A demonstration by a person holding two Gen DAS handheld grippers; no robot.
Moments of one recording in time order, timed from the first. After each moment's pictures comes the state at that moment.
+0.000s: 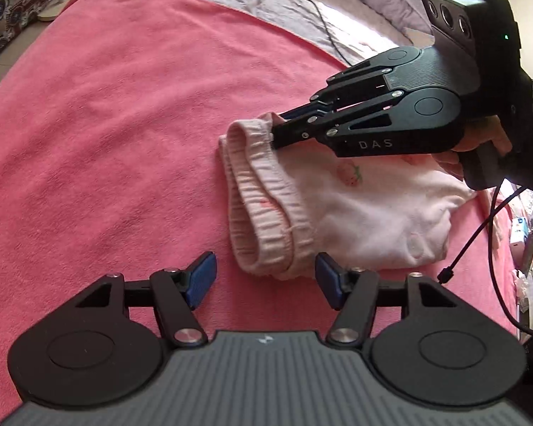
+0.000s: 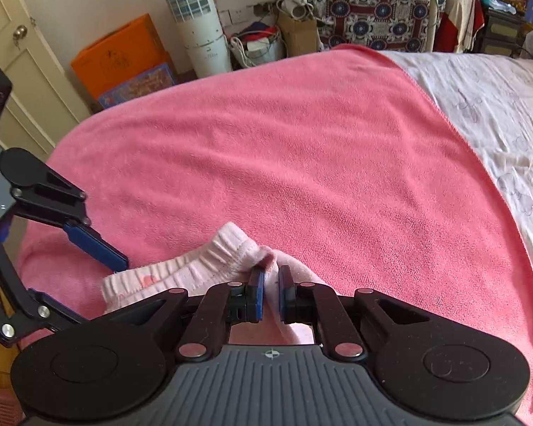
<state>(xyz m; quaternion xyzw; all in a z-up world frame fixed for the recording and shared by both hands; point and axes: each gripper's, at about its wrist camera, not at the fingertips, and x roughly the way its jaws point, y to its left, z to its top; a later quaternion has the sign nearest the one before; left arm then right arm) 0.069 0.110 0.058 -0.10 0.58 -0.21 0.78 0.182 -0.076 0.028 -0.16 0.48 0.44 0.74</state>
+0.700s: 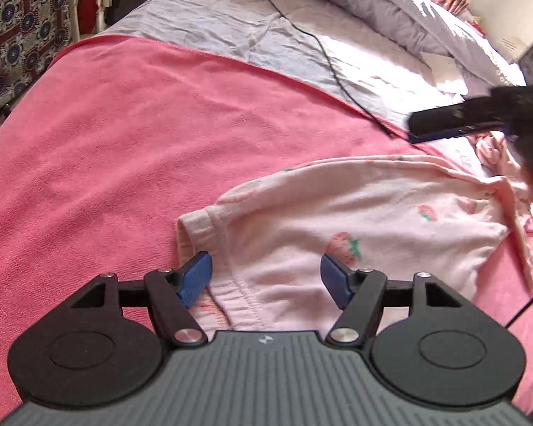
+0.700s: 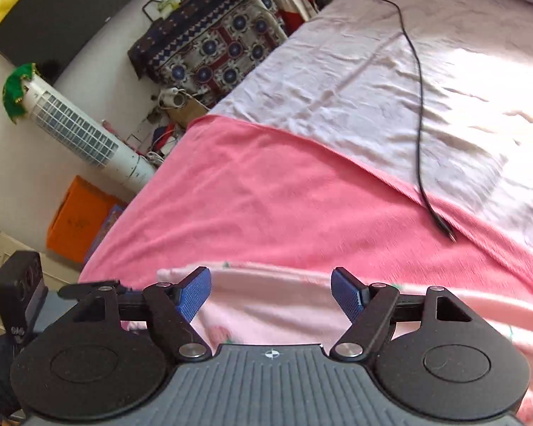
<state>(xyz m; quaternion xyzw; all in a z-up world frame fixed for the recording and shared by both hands) 0.106 0.044 0.055 -0.03 0.51 -0.15 0.85 0.194 -0.263 0.069 0.13 0.53 0.29 0.78</state>
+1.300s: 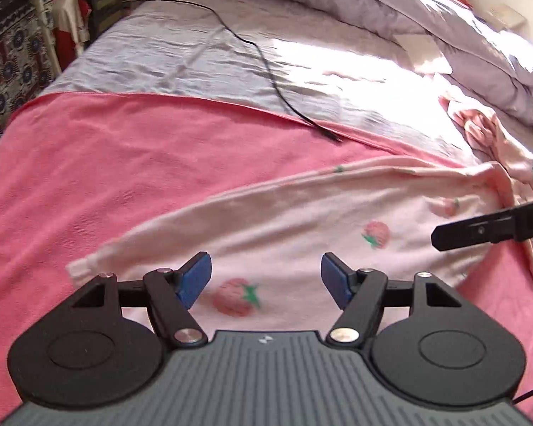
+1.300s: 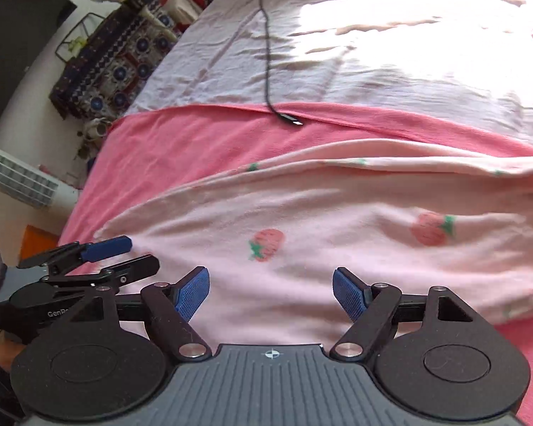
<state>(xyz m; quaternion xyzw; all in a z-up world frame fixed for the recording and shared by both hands) 0.102 -0.085 0.068 0.03 0.50 -0.21 0.84 0.082 -0.349 0.067 0.17 0.56 0.12 0.80</state>
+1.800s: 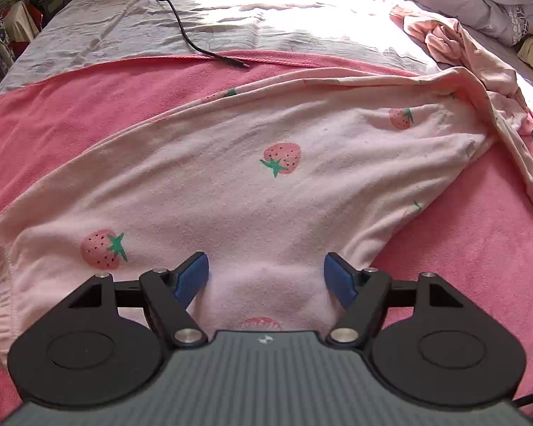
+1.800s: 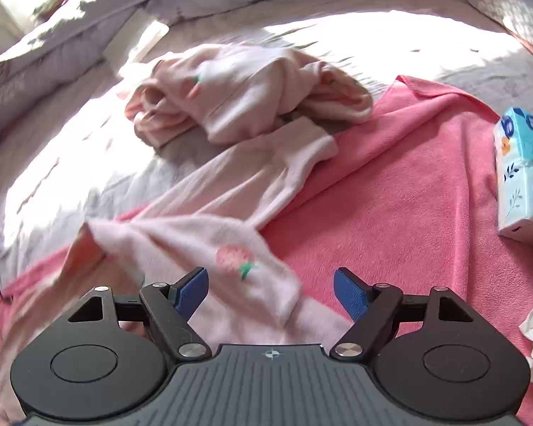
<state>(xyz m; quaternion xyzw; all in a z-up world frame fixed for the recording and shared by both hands) 0.062 -0.152 0.050 0.10 0.54 -0.21 0.81 -0.041 -0.621 0.045 0.32 0.46 -0.28 0.78</state>
